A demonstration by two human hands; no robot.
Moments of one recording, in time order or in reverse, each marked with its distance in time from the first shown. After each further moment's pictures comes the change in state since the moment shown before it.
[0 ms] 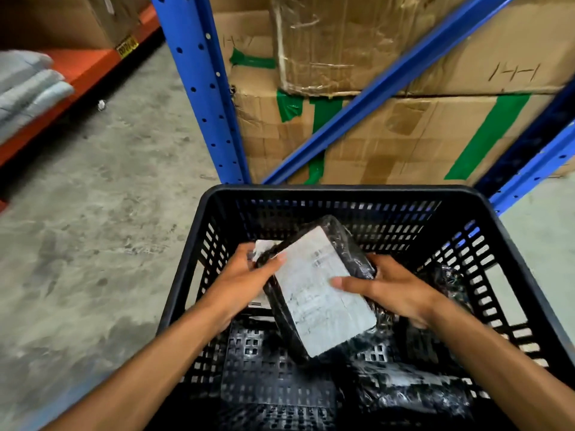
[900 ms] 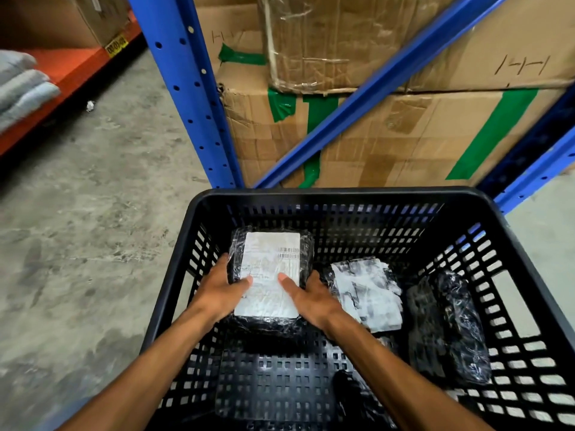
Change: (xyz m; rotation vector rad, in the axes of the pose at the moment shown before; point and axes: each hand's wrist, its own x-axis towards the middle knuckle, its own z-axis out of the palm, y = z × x) left_hand 0.057 -0.046 -0.015 0.226 0.125 -0.095; right_hand 0.084 0.027 0.087 0.092 0.031 0.250
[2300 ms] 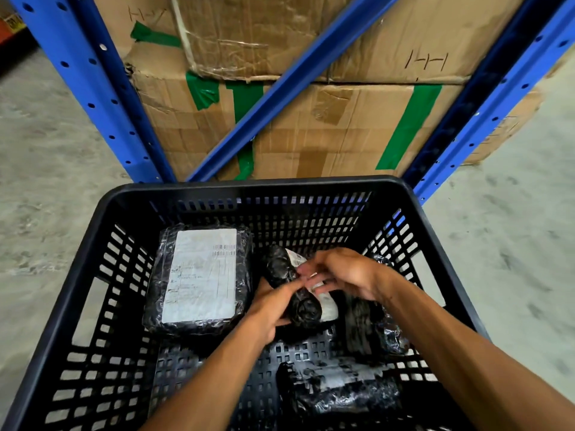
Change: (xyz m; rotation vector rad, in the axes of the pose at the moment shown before) left_hand -0.024 0.063 0.163 -0.504 -0.357 -0.142; right_hand -0.025 0.018 -0.140 0.114 -0.005 0.069
